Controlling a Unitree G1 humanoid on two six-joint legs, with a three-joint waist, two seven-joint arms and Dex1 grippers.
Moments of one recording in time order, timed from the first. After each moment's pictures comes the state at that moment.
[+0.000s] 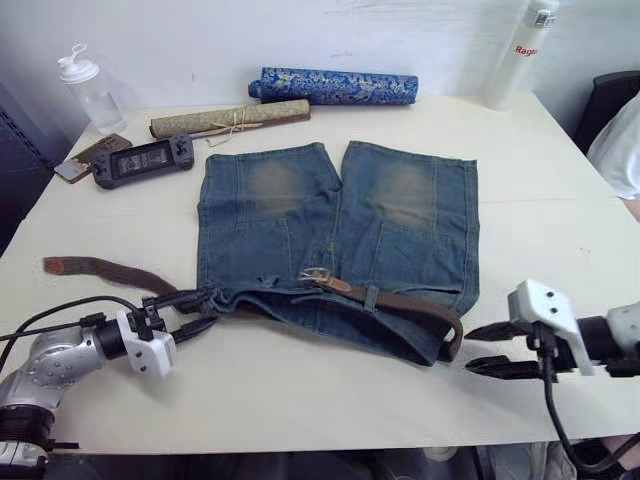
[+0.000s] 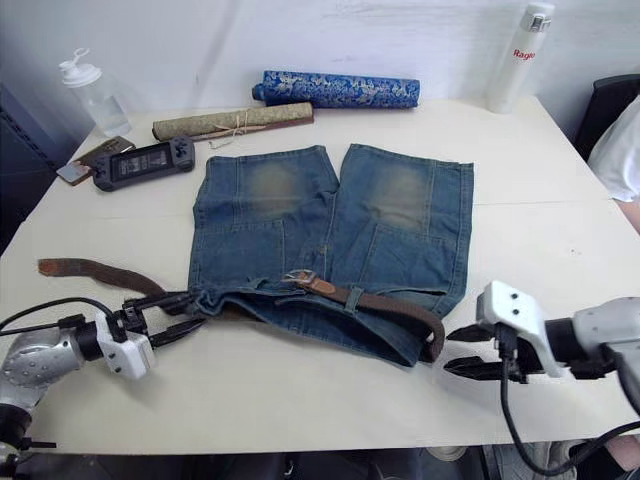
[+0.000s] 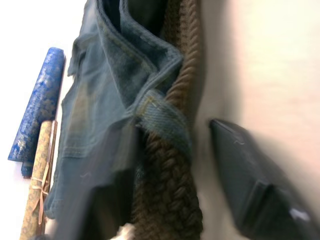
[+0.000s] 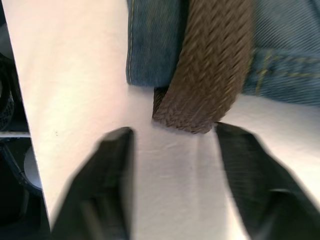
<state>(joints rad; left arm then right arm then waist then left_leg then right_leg) -0.15 0.94 0.02 0.52 0.06 -1.13 -0.63 0.07 -1.16 -0.29 -0.45 0.51 0.64 1.31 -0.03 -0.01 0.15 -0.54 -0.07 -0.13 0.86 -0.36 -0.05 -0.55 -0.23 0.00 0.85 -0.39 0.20</state>
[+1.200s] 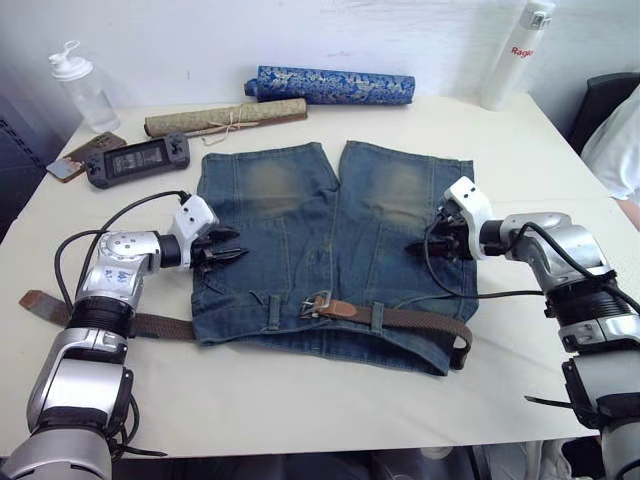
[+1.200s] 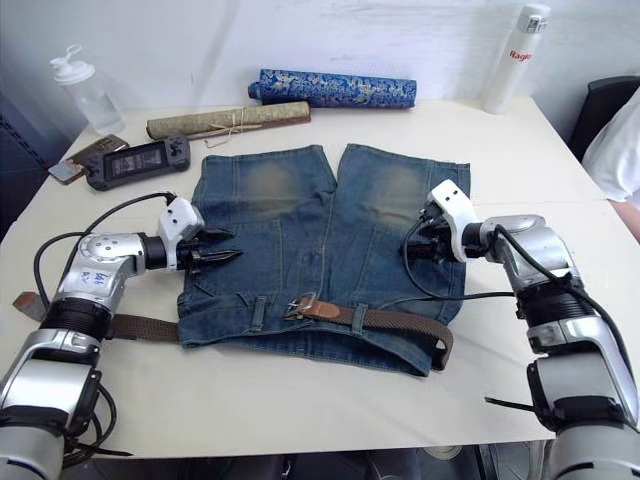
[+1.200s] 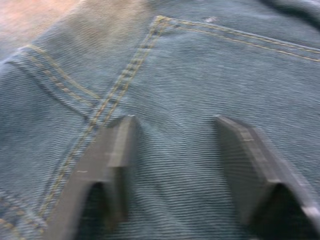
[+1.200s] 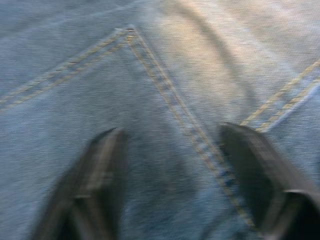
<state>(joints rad) -0.79 0.68 -0.14 0.80 -0.16 -0.06 -1.00 -0.88 -0.70 0.24 0.53 0.22 0.63 0.92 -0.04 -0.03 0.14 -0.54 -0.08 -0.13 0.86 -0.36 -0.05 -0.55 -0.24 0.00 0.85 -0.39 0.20</state>
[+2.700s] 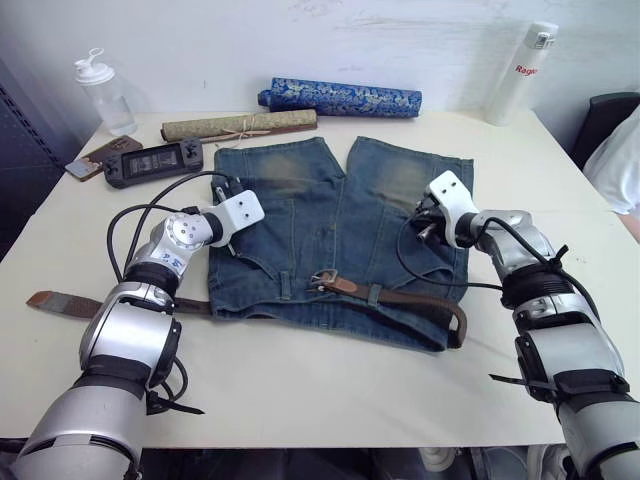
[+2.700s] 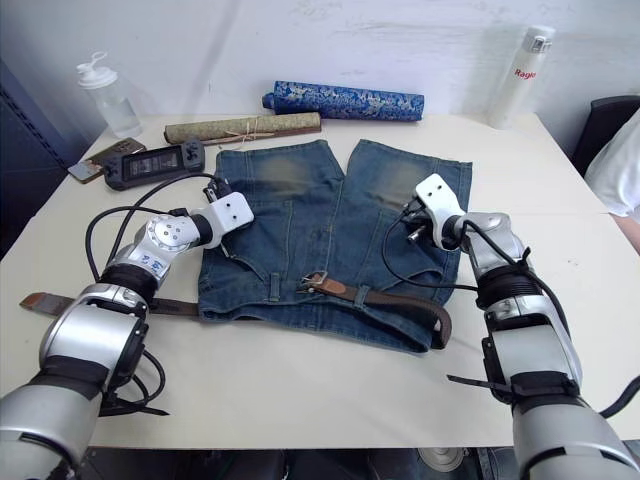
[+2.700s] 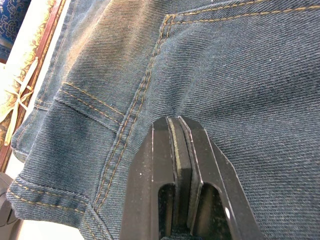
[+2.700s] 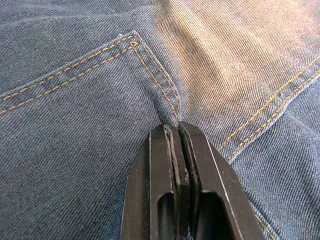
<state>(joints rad) -1.09 0.50 -0.24 1.28 0.33 -0.41 -0.45 -0.97 -0.52 0.14 0.83 -0.01 0.37 0.72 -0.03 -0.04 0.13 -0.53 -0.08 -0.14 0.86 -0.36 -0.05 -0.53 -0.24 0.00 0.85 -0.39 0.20</state>
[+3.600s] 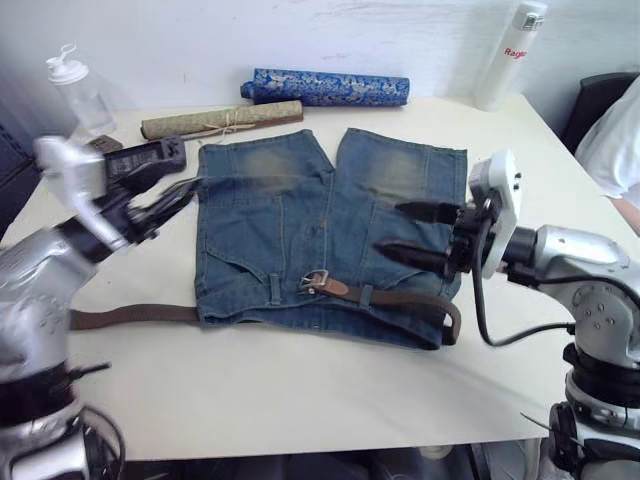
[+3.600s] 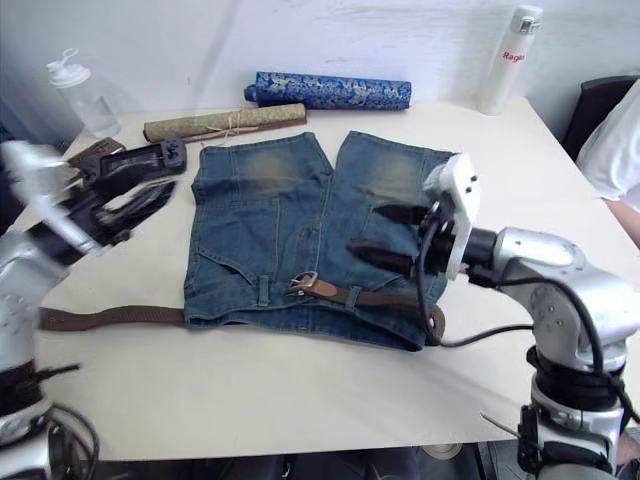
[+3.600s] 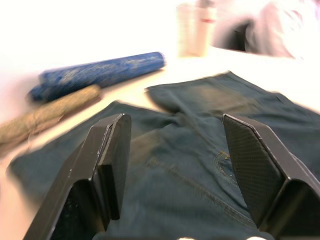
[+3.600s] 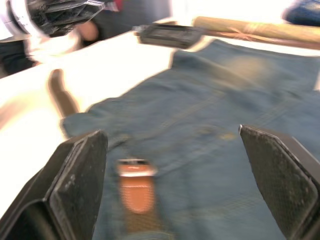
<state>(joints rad) -0.29 0.65 0.63 -0.31 -0.78 0.76 -0.55 -0.52 -0.58 -0.22 -0.56 0.69 1.06 0.84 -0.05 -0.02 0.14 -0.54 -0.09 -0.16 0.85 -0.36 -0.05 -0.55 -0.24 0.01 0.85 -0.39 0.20</state>
